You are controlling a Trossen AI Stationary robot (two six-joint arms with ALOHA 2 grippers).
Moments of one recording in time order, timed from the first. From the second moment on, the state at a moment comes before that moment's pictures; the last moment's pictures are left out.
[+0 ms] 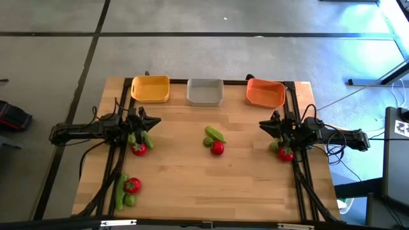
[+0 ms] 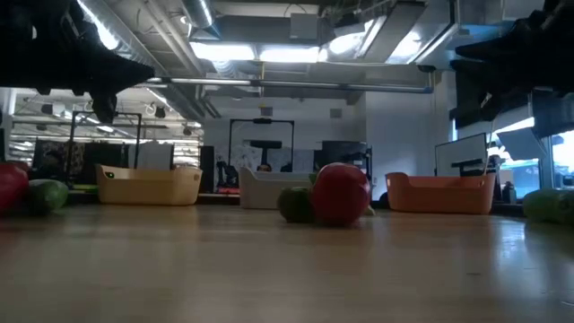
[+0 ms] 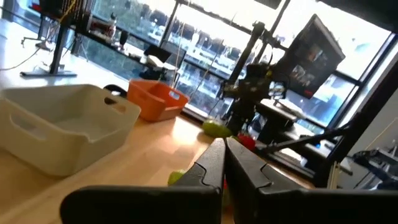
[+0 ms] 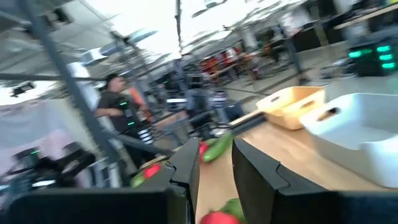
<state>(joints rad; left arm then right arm) 0.06 0.01 0.01 0.10 -0.21 -0.43 -0.03 0.00 0.03 0.16 0.09 0.44</state>
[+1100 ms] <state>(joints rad) 0.04 0.01 0.01 0.17 -0.21 -0.41 -0.03 0.66 0.23 0.42 0.24 0.28</state>
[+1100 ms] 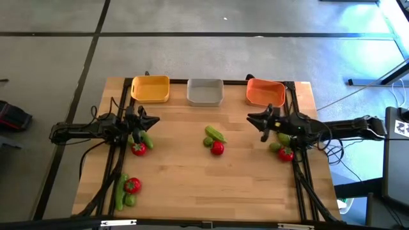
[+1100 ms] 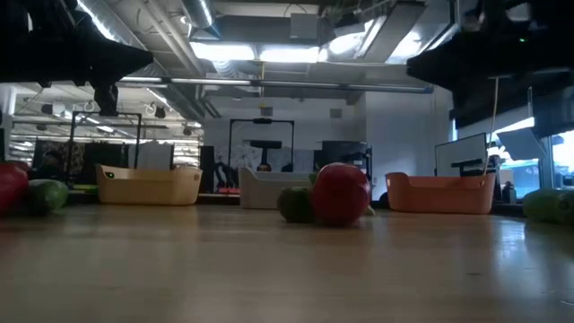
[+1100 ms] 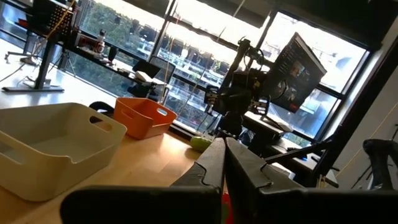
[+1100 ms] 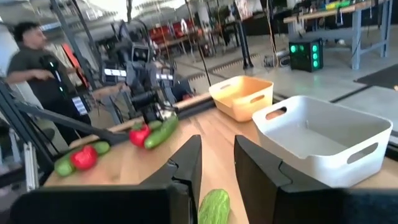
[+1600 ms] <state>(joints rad) 0.04 0.01 0.01 0.23 -0.22 -0.39 -0.03 1.06 0.48 0.41 0.22 0.29</state>
